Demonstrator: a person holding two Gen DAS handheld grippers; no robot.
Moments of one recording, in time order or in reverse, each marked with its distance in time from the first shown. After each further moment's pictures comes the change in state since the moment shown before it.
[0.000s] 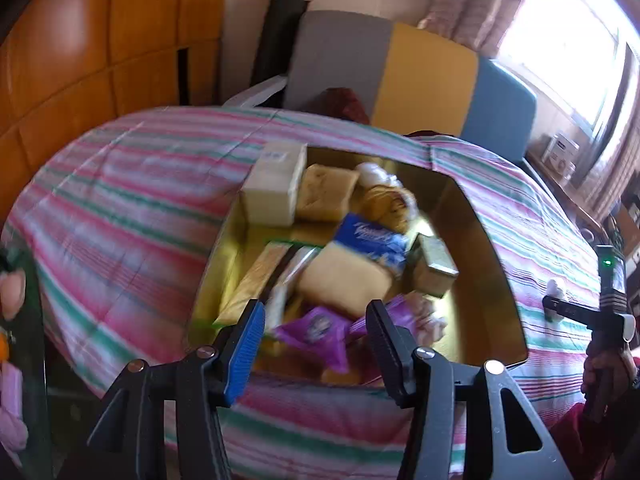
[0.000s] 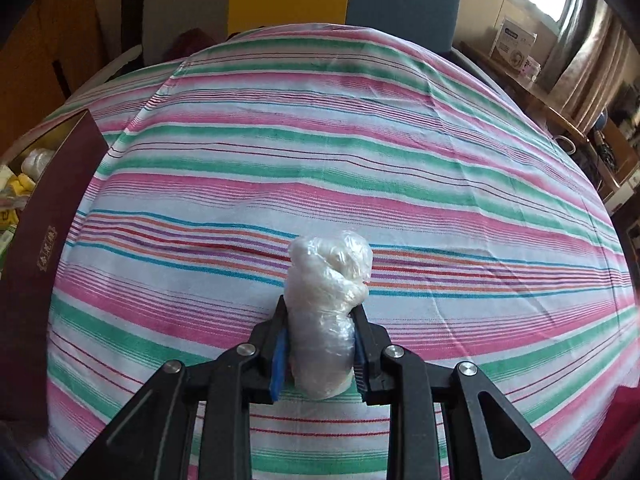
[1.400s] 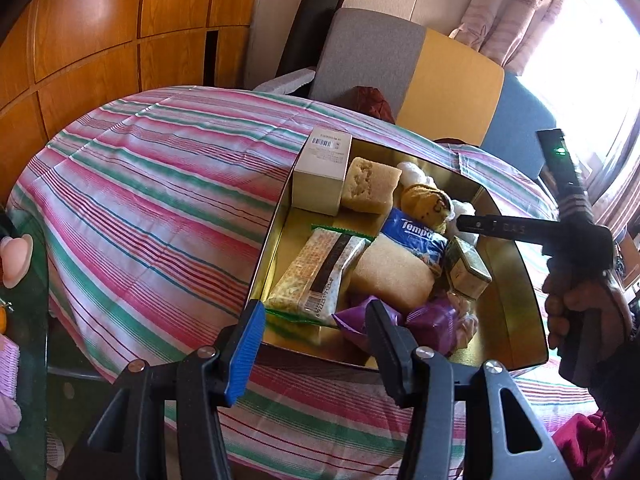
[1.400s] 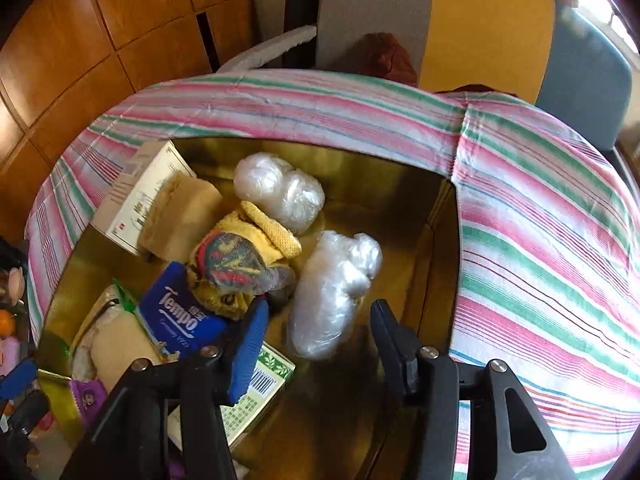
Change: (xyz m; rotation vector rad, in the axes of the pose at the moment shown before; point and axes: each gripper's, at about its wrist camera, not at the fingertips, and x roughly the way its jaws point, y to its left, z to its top) left arm 0.003 0.034 -0.008 -0.077 -0.001 0.013; right arm -0.013 0.237 0.074 -0.323 -0.040 0.327
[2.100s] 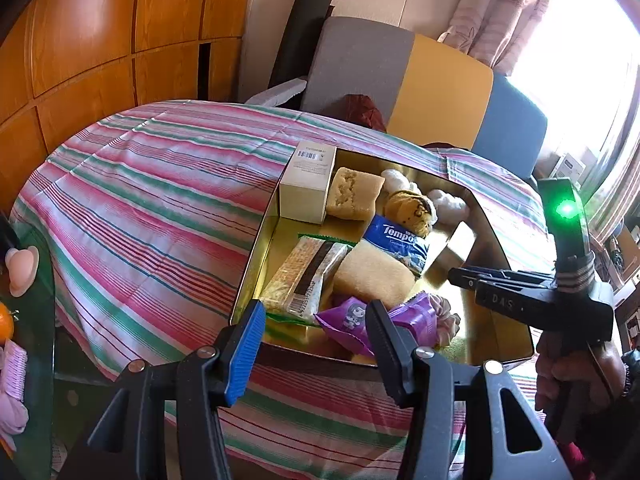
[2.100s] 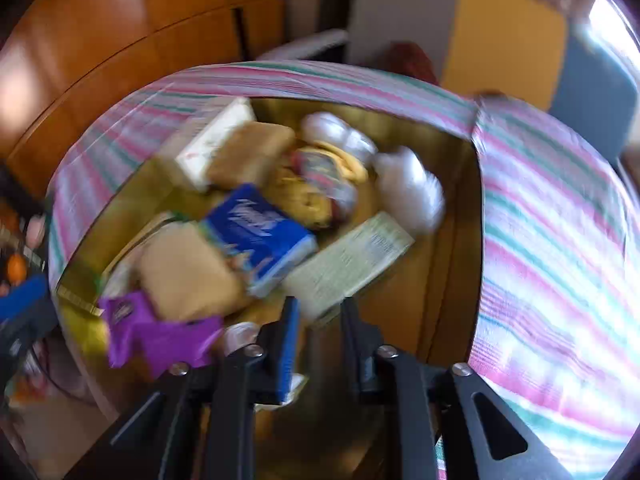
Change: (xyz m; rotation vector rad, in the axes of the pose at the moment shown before) left arm -0.017 -0.013 -0.001 0.028 -0.029 0.001; right arm -0.019 0.023 -0.054 -0.035 0.013 0.016
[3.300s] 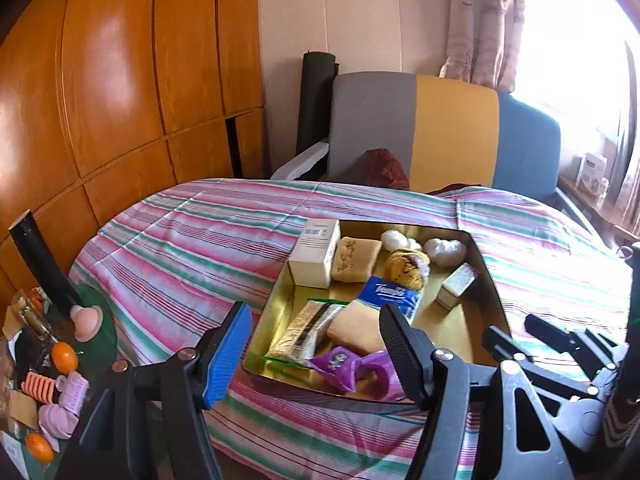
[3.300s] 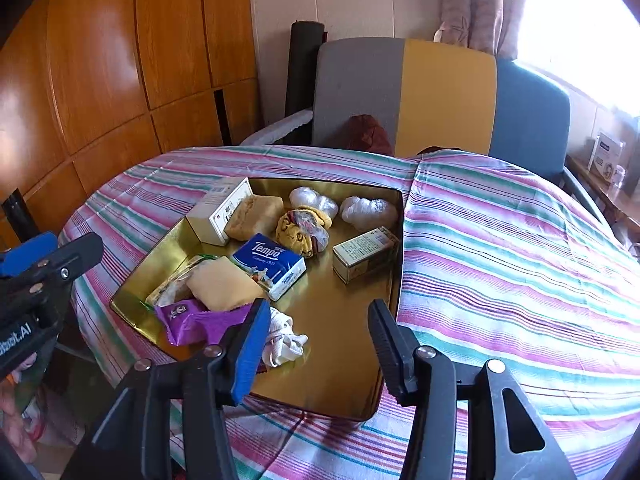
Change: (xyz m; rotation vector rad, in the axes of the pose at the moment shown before) left arm -0.058 -0.063 0.008 0.097 -0.219 0.198; right arm -0.106 0.020 -0.064 0.054 -0.319 -0.076
